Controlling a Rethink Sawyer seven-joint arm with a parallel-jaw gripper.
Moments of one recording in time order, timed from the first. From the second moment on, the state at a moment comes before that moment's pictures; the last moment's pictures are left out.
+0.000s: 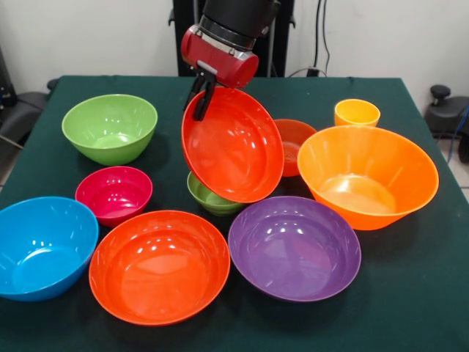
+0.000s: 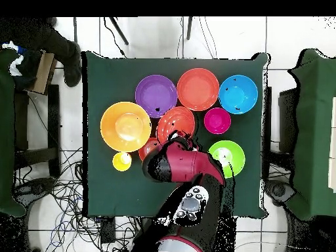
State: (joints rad) arm 0.02 -0.55 -0.39 1.71 -0.19 0.12 2.44
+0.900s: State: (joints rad) arm 0.00 -0.52 -0.39 1.71 -0.19 -0.03 2.44
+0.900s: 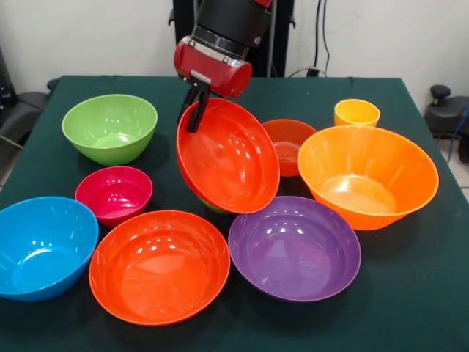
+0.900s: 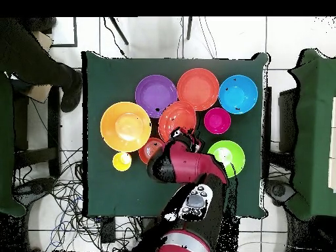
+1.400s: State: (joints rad) arm 0.00 -0.49 -0.39 1.72 -0.19 -0.09 2.44
